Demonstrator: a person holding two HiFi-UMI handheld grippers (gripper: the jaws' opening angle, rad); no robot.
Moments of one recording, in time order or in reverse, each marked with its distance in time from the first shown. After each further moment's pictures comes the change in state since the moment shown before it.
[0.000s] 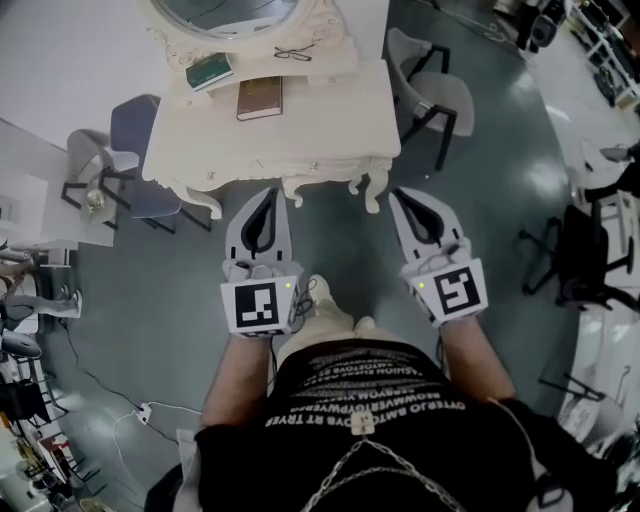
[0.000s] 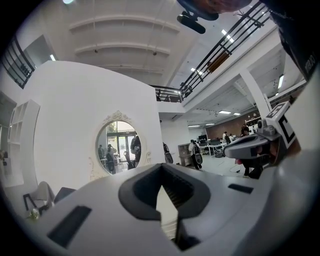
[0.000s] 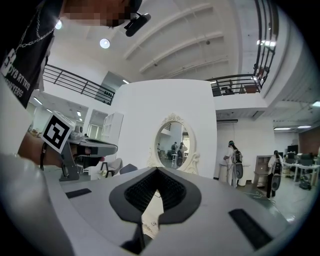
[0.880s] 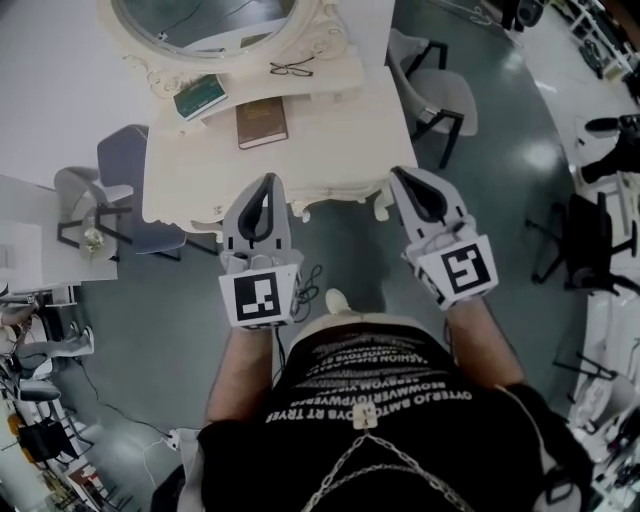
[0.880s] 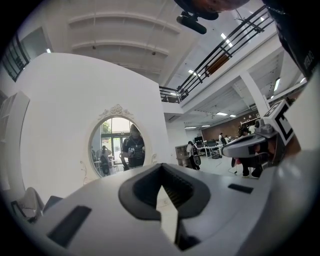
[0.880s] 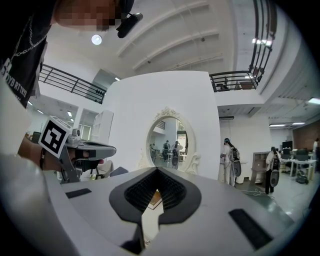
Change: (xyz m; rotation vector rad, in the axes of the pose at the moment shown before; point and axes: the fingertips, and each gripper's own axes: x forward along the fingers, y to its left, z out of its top) left arm 0.124 0.102 0.000 -0.014 -0.027 -0.061; right arm 0.150 -0.037 0.012 0.042 0.015 -0.064
